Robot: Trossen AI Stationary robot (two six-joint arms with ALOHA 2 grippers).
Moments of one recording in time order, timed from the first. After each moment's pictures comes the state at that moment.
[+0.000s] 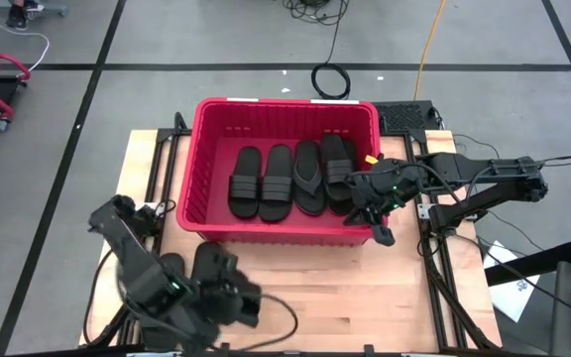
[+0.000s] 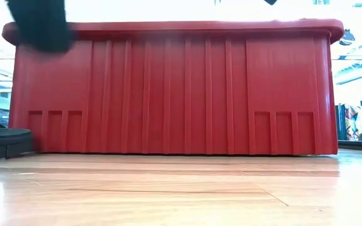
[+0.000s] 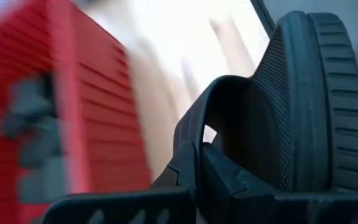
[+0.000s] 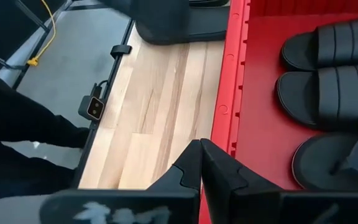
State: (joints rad) left arm -0.77 1.87 2.18 -1.45 -0.48 -0.29; right arm 0.09 1.19 1.34 -0.89 -0.24 0.11
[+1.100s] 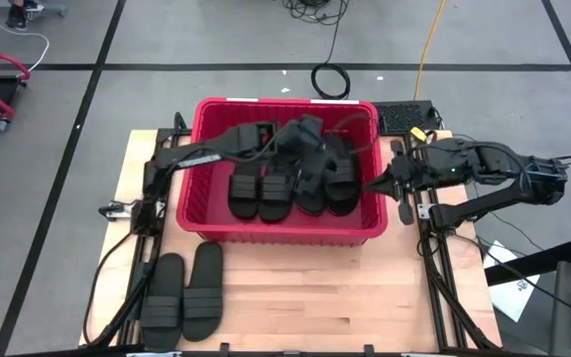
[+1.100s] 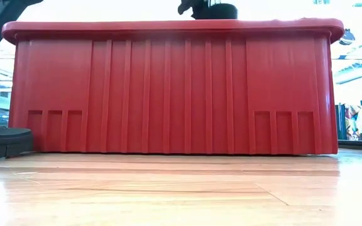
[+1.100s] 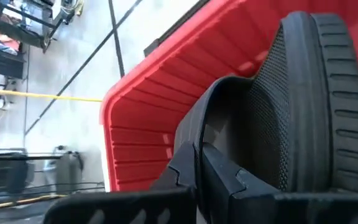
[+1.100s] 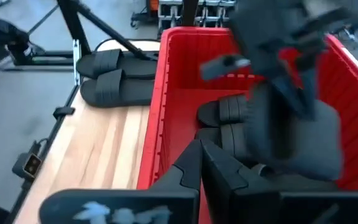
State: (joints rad) left arm 0.14 2.04 2.27 -0.94 -0.24 0.78; right arm 0.08 0.96 1.34 -0.85 0.06 0.05
